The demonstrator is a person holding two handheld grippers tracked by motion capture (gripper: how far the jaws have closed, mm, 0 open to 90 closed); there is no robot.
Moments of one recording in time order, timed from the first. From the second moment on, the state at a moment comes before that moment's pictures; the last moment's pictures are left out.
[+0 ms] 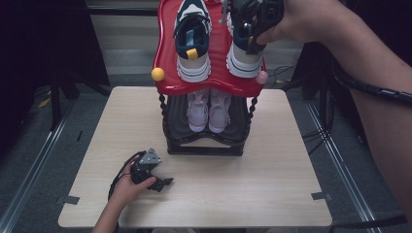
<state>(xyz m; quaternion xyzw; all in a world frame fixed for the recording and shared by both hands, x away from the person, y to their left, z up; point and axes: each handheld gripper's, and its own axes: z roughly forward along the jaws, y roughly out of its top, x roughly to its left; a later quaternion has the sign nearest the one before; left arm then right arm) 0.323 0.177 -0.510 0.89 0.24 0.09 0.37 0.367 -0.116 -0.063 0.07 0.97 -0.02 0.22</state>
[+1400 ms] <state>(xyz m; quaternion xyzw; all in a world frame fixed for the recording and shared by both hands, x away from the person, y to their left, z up) 0.323 0.177 -0.511 0.89 0.24 0.09 0.37 0.385 -0.088 -0.086 0.05 0.98 -0.02 0.22</state>
